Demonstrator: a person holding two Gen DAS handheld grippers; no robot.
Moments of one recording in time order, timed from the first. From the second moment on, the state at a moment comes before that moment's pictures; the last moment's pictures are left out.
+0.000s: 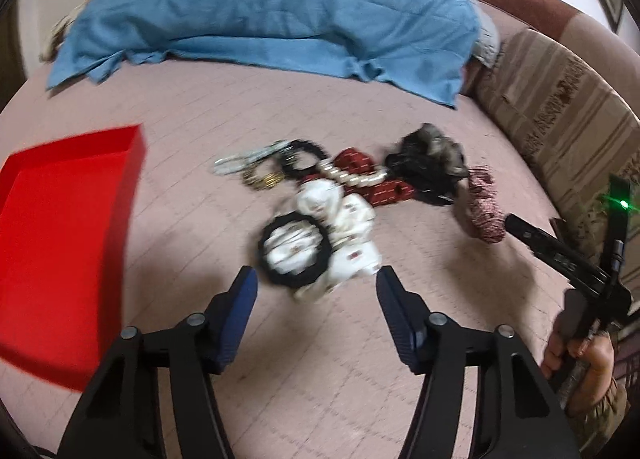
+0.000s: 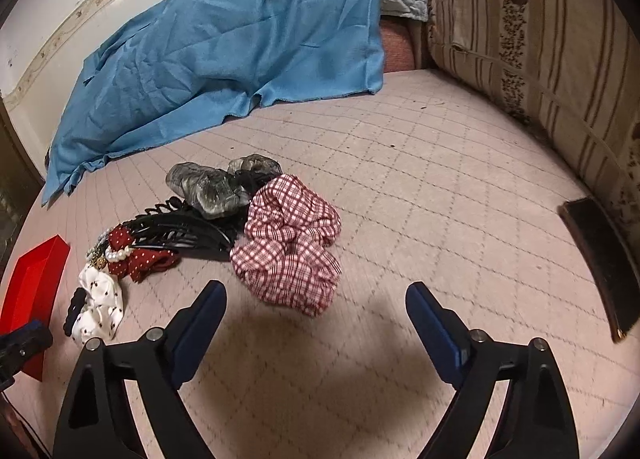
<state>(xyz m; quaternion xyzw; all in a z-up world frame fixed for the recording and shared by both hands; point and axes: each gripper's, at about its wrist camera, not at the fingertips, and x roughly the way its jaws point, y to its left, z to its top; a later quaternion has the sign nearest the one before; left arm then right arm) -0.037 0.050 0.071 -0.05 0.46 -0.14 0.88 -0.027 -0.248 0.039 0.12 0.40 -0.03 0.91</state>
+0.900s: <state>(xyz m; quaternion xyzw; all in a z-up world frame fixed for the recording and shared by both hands) 0.054 0.045 0.053 -0.10 0.51 -0.19 0.84 0.014 -0.257 0.012 0.16 0.42 0.00 0.89</state>
